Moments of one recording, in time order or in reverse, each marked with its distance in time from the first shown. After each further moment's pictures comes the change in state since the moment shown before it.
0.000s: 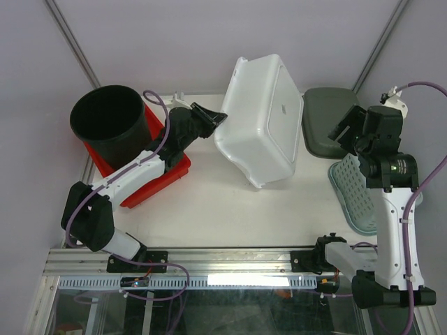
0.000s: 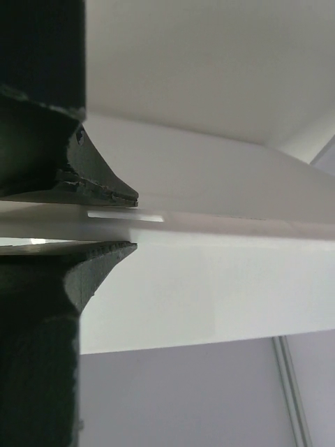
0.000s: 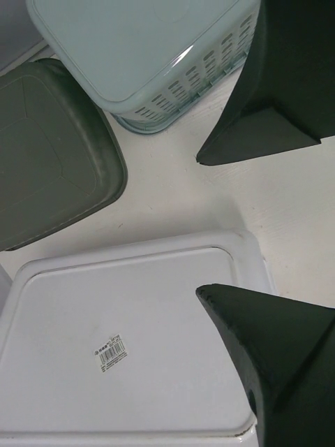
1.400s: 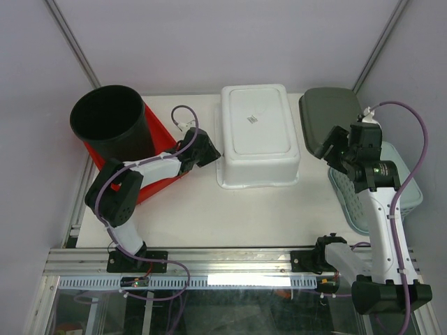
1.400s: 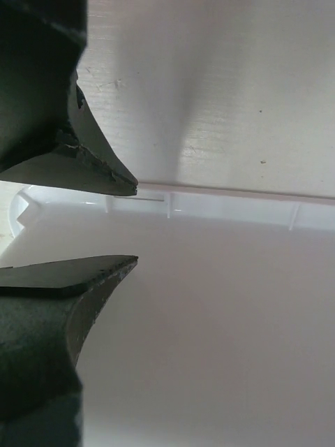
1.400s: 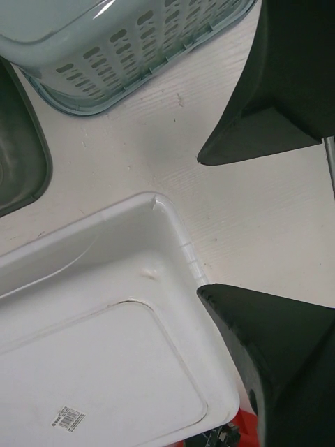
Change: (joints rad) left arm 0.000 0.244 -0.126 -0.157 -0.075 0.287; right arm -0.002 -0.050 -0.268 0.033 -0.138 0.003
